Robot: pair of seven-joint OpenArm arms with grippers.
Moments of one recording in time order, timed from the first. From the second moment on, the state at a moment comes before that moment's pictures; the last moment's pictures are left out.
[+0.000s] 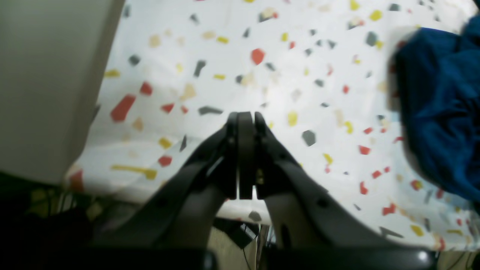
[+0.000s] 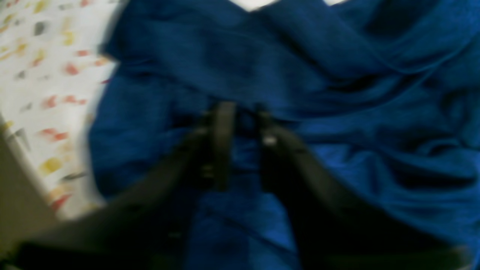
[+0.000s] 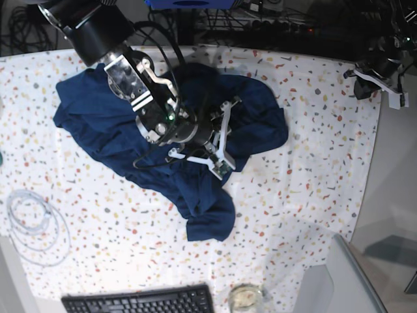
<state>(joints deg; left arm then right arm) 27.7 -18.1 -34.7 84.3 -32.7 -26.2 32.1 6.5 -1.0 -33.2 73.8 9.3 11.9 -43.0</state>
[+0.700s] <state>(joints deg) 27.8 -18.4 -46.8 79.6 -32.6 -25.5 32.1 10.6 -5.8 -18.1 62.0 10.9 11.8 -43.6</state>
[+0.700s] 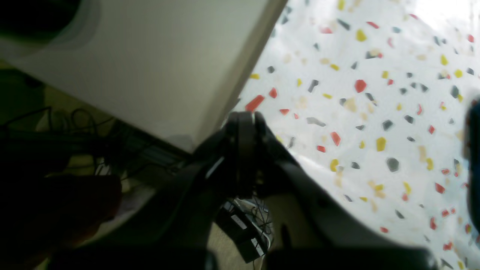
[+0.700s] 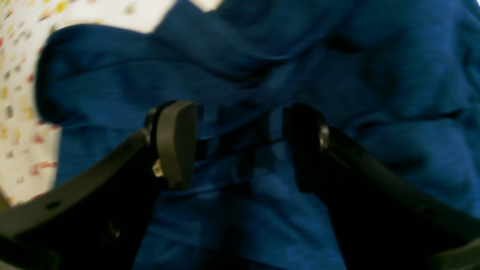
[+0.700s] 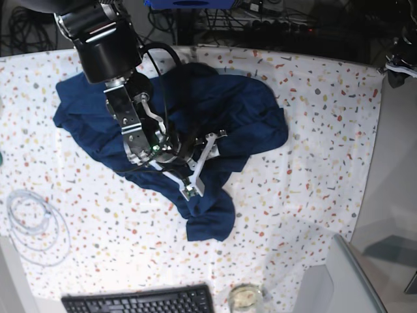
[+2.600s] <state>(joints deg) 11.2 -18.8 -18.0 73.7 -32.3 -25.8 31.7 -8.1 14.6 -16.5 93.9 17.5 -3.7 -44.8</state>
